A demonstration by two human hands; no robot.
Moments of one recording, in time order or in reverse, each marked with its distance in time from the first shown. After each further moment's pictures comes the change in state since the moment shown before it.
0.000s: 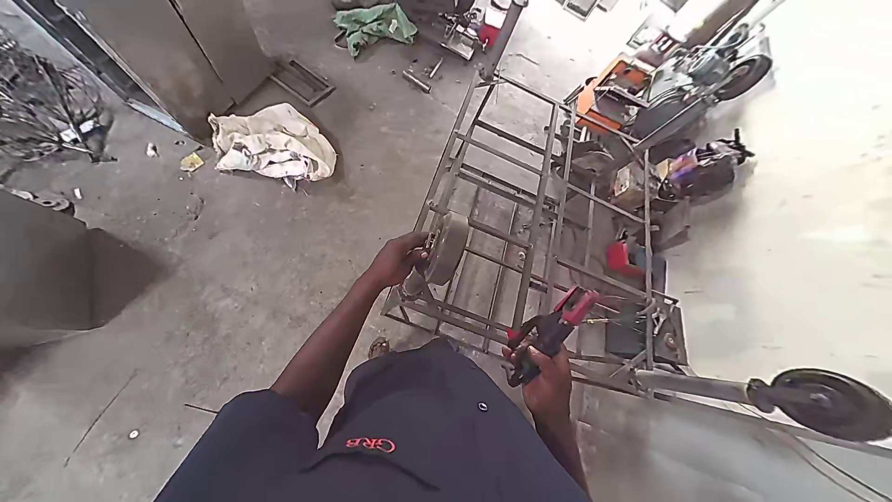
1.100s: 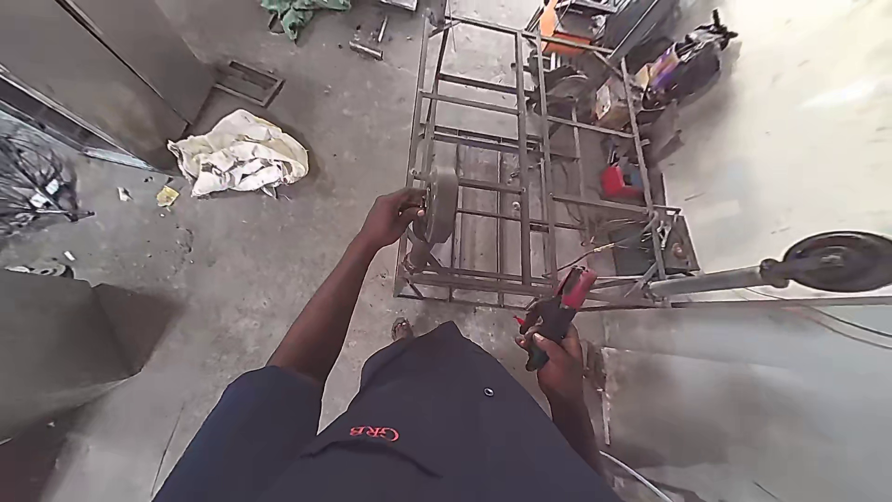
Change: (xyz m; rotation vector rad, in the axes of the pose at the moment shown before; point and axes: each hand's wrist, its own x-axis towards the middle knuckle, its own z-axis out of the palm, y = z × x) left_hand 0.016 0.005 -0.027 0.025 -0.117 0.083; right_hand -0.103 0.032 -0.007 -0.084 0.136 -0.045
